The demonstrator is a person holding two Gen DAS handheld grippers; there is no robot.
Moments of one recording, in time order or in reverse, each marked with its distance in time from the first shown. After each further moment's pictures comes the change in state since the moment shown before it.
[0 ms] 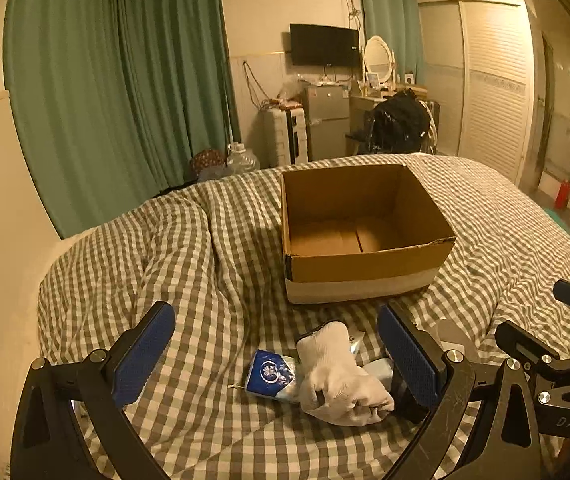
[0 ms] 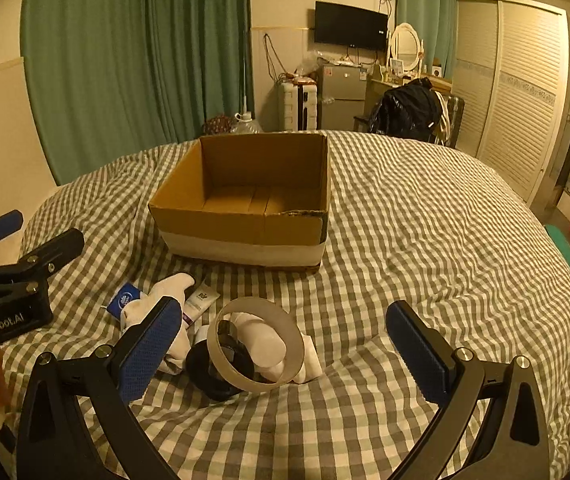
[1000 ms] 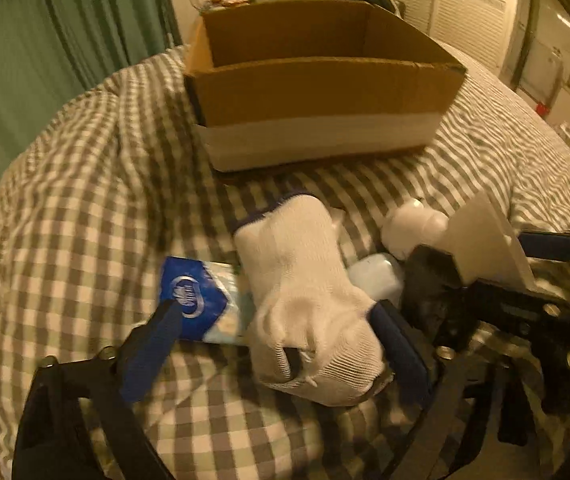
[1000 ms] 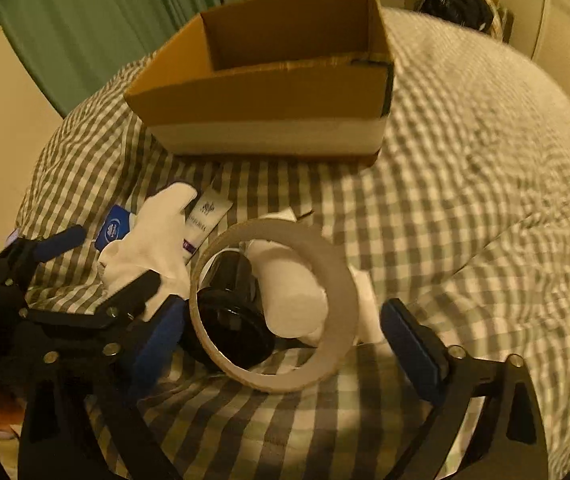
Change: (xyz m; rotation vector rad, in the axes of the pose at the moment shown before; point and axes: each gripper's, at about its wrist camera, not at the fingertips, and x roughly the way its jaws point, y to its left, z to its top) left arm 0.114 -0.041 -0.069 0.135 0.387 -0.180; right arm 0.108 -0.004 -0.023 0.054 0.412 0.179
